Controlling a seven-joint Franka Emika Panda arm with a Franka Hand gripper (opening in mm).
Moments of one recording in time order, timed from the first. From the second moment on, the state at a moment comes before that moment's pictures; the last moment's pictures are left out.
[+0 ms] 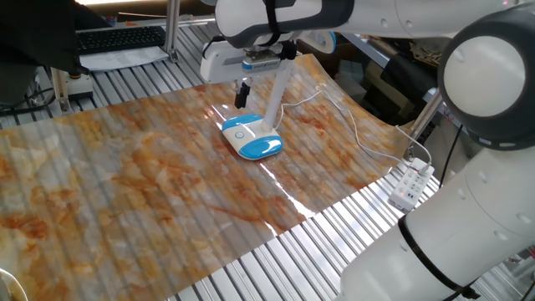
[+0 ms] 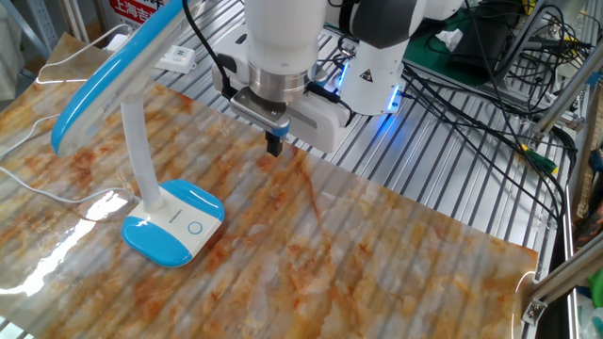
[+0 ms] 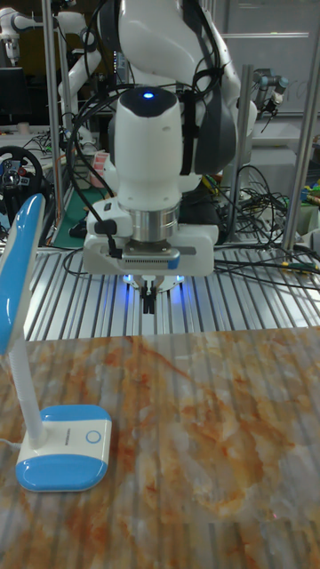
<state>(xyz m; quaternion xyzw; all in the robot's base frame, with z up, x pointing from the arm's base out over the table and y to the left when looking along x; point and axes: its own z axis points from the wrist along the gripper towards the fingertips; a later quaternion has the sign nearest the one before) 0.500 -0.004 0.298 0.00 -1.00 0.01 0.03</state>
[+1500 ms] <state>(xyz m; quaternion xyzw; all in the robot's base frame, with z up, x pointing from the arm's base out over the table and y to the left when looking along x) 0.472 -0.035 0.221 -0.04 -1.00 0.01 0.02</state>
